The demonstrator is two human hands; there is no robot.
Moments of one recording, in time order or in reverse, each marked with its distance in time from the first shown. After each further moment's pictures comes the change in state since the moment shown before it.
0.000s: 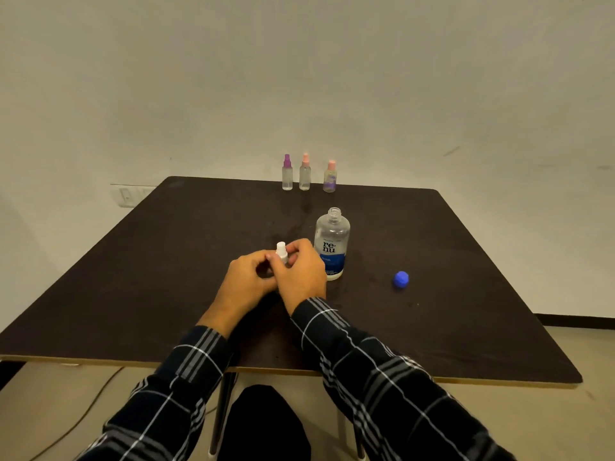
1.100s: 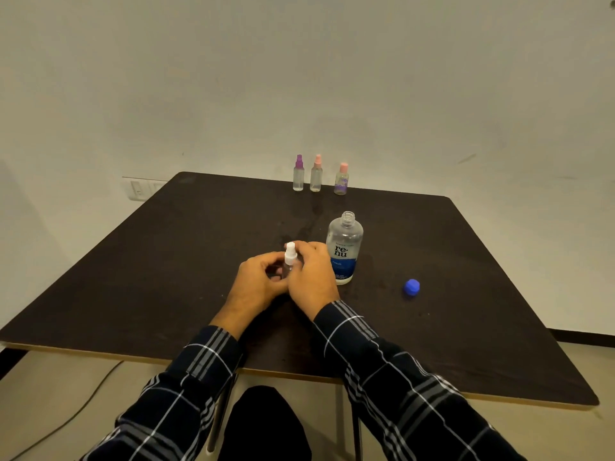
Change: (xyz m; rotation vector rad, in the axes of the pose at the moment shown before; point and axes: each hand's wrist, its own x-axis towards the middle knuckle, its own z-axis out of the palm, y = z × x) left_hand 0.001 -0.004 0.006 -0.024 0.048 0.005; right_hand 0.003 -0.005 -0.013 -0.047 -0.169 -0.086
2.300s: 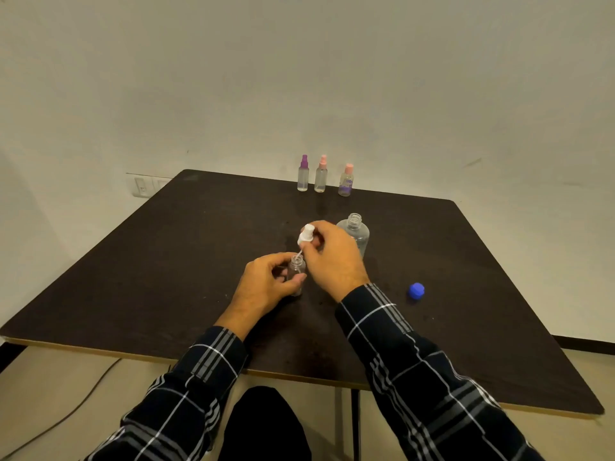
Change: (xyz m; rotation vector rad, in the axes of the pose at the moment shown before) left_hand 0.003 -0.008 0.003 -0.001 -0.002 -0.019; right_hand 0.012 -0.024 -0.040 -0.158 0.020 -0.132
